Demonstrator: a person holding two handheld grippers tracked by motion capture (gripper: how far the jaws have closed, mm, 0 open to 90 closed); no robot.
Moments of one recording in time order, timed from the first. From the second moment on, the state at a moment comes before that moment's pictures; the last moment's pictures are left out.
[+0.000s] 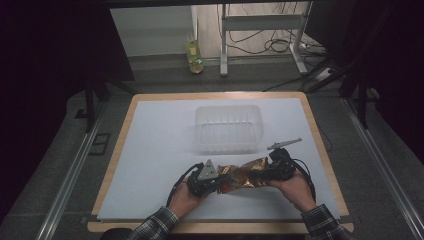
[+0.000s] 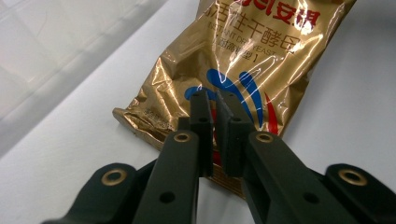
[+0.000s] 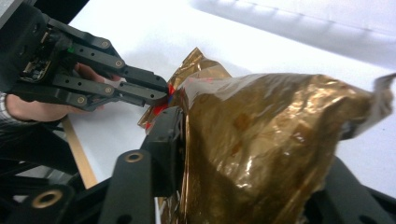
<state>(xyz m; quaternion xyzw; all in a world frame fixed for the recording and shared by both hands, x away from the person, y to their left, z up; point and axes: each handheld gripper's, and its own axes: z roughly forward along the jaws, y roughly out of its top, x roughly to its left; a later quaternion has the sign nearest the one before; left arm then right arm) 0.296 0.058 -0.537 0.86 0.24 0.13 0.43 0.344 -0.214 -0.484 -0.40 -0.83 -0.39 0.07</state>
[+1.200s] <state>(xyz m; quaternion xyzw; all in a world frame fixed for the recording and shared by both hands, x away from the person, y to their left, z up) 0.284 0.075 -0.526 0.85 0.25 0.13 0.45 0.342 -0.223 -0.433 -0.39 -0.83 -0.39 0.02</state>
